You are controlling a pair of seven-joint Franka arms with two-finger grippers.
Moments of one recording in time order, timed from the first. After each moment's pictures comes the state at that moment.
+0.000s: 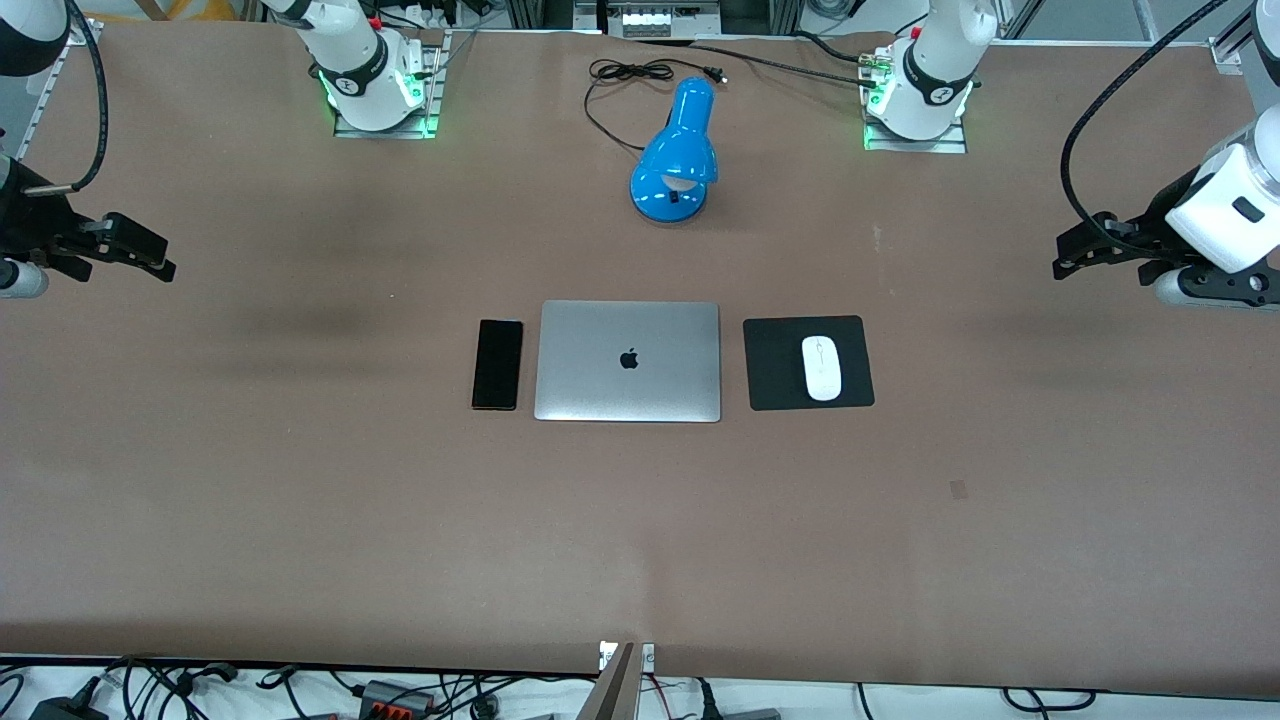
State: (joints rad) left arm -0.05 0.05 0.03 -1.60 -0.04 1.60 0.02; right arm 0.02 0.02 -0.07 -1.67 0.01 1.71 -0.05
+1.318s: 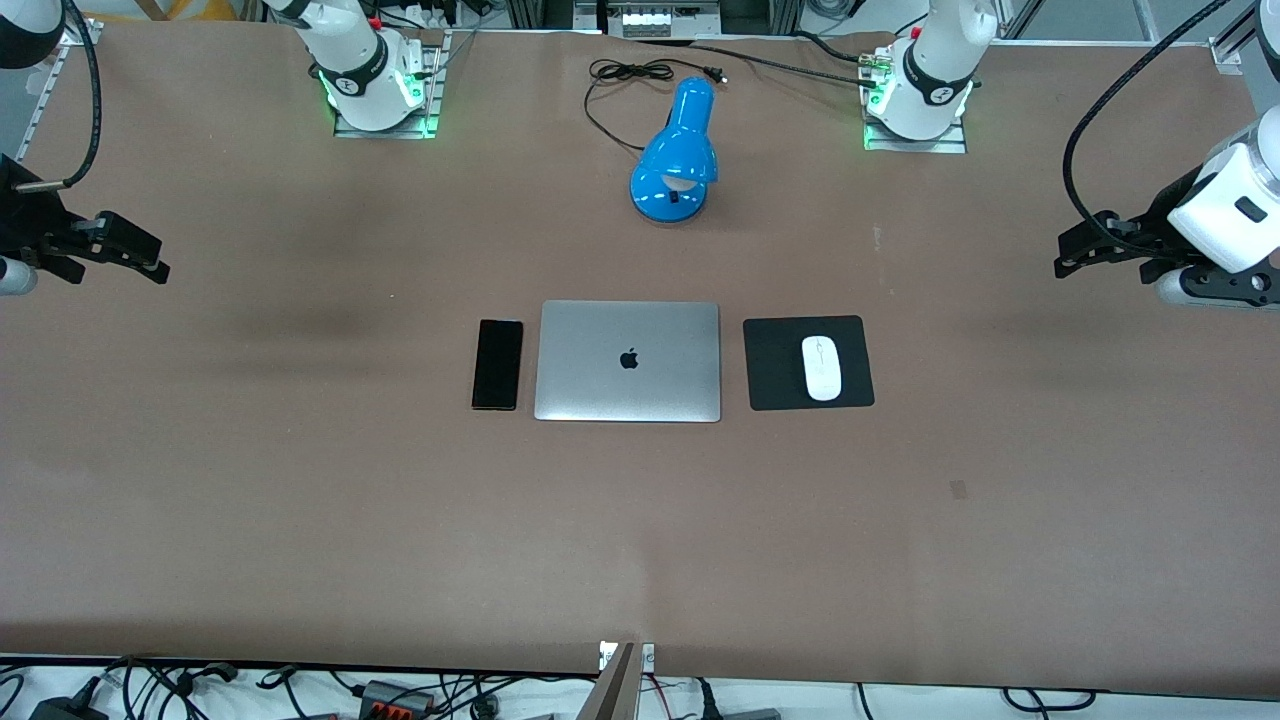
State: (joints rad) left arm -0.05 0.05 0.03 -1.59 -0.04 1.59 0.02; right arm -0.07 0.01 0.02 -1.67 0.01 1.73 -0.05
